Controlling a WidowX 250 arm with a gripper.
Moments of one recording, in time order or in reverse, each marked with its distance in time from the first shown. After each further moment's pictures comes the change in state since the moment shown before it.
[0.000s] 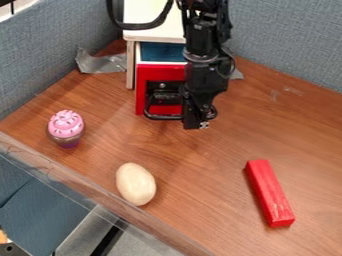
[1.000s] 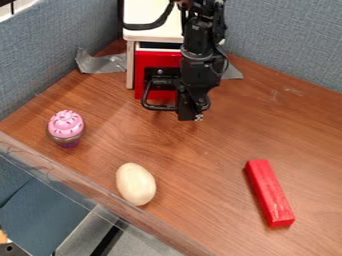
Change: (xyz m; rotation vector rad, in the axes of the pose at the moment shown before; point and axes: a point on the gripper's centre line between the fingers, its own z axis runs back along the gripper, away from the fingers) arm -0.007 0.032 -0.018 0.036 0.058 0.064
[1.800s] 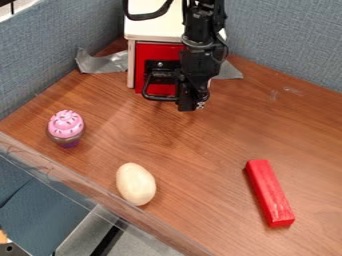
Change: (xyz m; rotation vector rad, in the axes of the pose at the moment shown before) arm 0.007 0.029 0.008 0.041 -0.008 0.064
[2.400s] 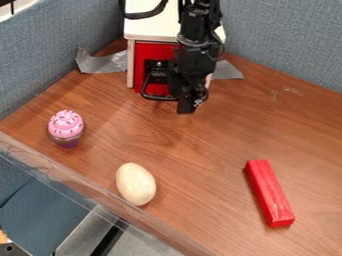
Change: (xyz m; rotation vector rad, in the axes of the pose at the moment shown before) arm -0.004 0.006 0.000 0.010 0.002 0.024
